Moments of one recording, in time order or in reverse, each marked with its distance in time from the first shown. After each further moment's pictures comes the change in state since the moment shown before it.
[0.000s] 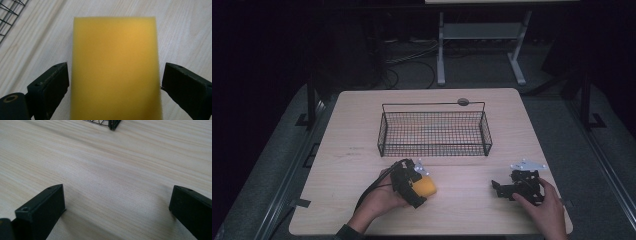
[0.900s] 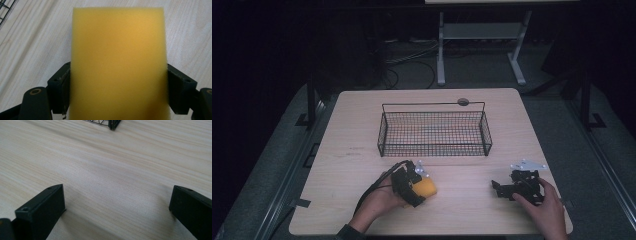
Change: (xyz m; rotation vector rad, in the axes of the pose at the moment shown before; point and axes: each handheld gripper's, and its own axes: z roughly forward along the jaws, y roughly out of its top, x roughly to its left) left arm 0.000 -0.003 0.005 0.011 0.000 0.009; right arm 0.000 0.000 0.000 0.000 0.000 -0.001
